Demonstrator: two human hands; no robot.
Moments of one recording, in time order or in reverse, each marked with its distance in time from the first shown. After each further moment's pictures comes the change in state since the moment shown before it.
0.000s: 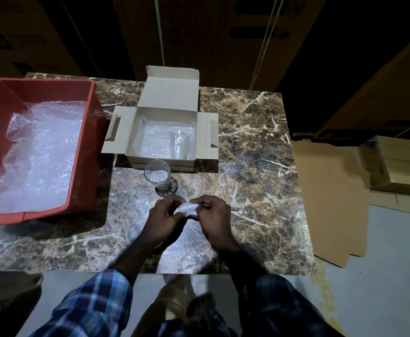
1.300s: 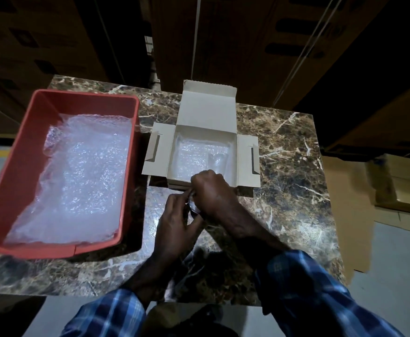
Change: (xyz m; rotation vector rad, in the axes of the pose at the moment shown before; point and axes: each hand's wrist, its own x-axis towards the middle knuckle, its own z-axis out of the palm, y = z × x) left_hand 0.016 0.038 -0.068 0.438 0.296 0.367; right_hand 0.043 -0.176 0.063 -1.073 -0.311 -0.444
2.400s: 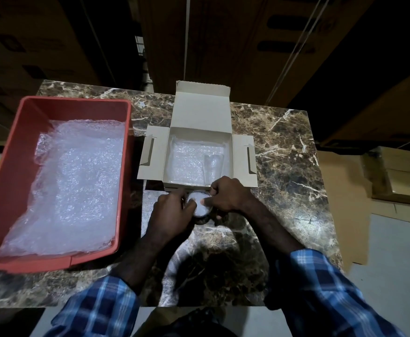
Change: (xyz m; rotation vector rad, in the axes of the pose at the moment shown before) left_hand 0.052 -0.001 -0.012 0.273 -0.234 -0.149; right_hand 0.003 0.054 0.002 0.379 -0.193 0.308
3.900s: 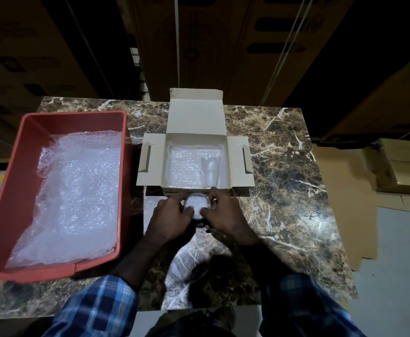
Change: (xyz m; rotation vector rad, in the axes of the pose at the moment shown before) left_hand 0.000 0.005 -0.008 0.010 -0.097 0.033; right_hand -0.024 0.014 0.050 0.416 0.323 -0.083
